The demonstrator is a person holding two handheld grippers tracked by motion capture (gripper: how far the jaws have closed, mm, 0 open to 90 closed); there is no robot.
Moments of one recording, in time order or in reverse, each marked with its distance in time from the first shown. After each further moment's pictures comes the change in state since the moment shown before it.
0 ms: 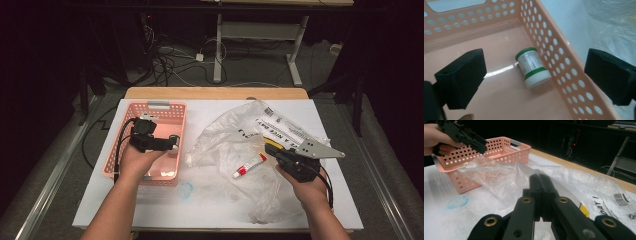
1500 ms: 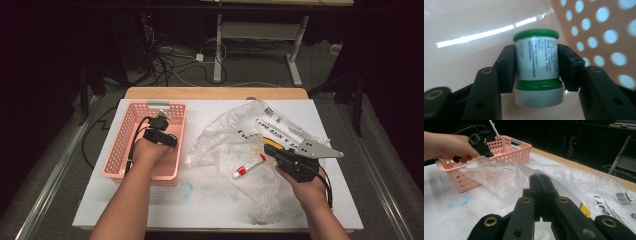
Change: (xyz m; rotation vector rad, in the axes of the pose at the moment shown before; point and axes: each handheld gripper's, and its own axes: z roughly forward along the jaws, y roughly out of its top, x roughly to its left) left arm 0.013 0.011 0.075 0.352 0.024 -0.080; right arm 0.000 -0.001 0.002 0.007 0.005 0.003
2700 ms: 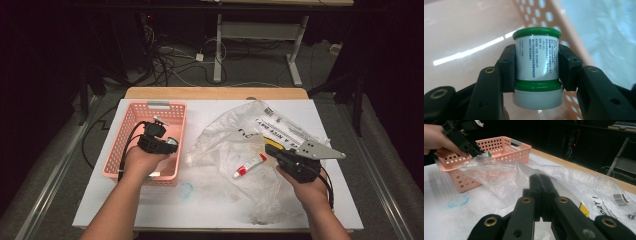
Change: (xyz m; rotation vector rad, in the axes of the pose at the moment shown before) left arm -0.029 -0.039 -0.059 -0.110 -0.081 0.122; right arm 0.001 0.002 -0.004 -0.007 -0.004 -0.010
